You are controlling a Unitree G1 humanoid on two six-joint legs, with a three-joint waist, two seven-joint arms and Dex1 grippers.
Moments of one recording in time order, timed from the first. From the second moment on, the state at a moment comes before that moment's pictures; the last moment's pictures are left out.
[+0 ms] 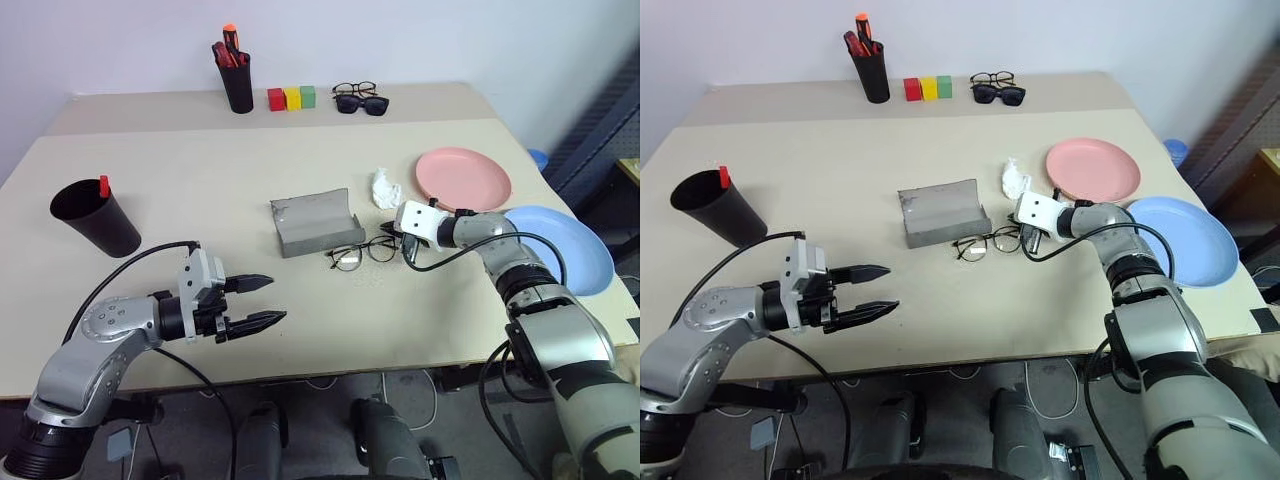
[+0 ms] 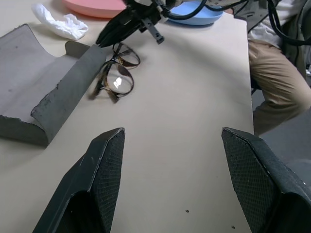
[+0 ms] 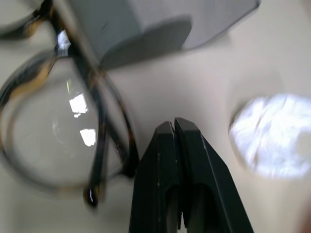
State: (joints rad) left arm -0.05 0.73 0.07 -0.41 -0.58 0.45 -1.00; right arm -0.99 -0.54 0.23 1.22 -0.25 -0.60 0.89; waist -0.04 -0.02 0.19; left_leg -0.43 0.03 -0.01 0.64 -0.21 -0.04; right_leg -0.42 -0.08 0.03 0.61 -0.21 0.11
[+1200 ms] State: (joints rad) left arm -0.09 0.72 0.05 -0.35 -0.55 0.42 -1.02; right arm -0.88 -0.56 0.15 1.13 -0.13 -0.61 1.04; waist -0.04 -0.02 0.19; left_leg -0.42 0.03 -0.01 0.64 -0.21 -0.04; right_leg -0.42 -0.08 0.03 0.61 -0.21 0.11
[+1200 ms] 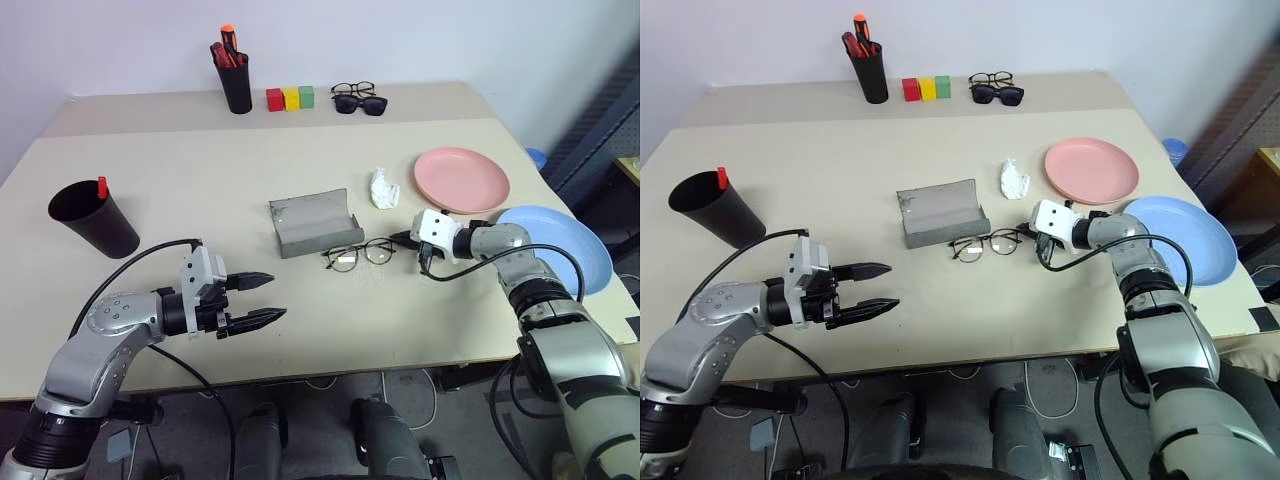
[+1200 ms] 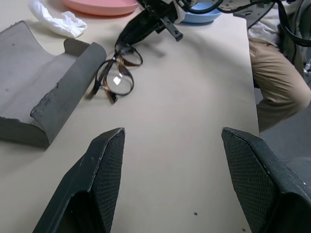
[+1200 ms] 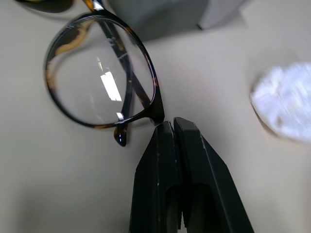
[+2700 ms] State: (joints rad) left arm -0.08 0.74 0.08 -0.31 -0.53 0.39 -1.05; right arm -0.80 -0.49 0.16 0.79 0.12 0.10 1.34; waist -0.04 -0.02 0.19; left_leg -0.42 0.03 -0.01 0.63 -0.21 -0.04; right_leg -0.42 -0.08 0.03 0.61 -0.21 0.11
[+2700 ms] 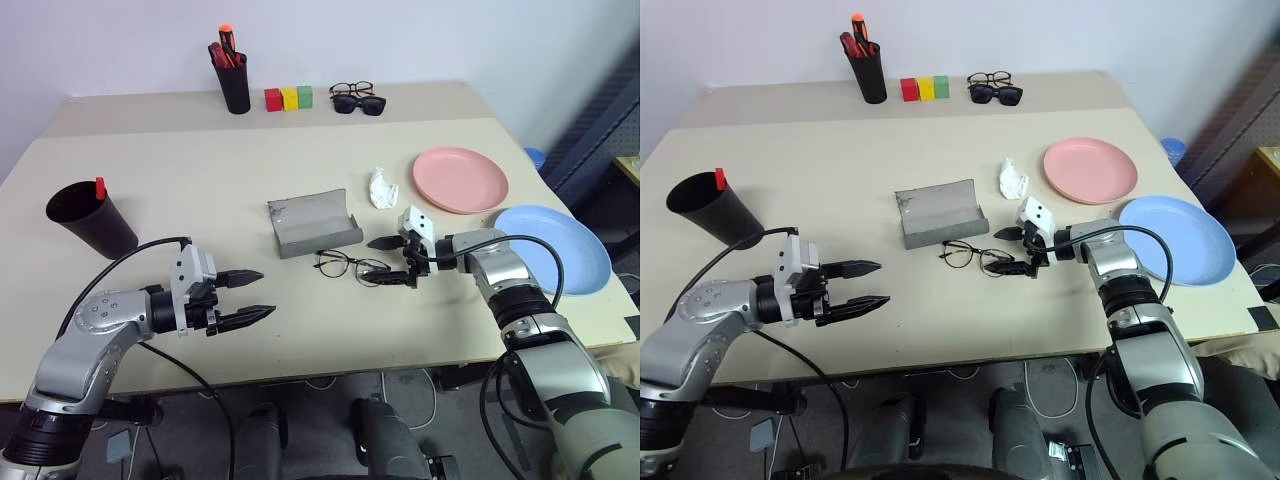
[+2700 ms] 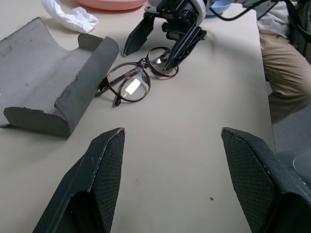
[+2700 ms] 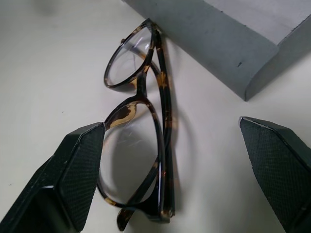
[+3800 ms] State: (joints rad) left arm -0.05 0.74 0.09 -0.33 -0.54 0.39 -1.03; right arm -0.67 -0.53 0.15 0.46 0.24 0.32 1.49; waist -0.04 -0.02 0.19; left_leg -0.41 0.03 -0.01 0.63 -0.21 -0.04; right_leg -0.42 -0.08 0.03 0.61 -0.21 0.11
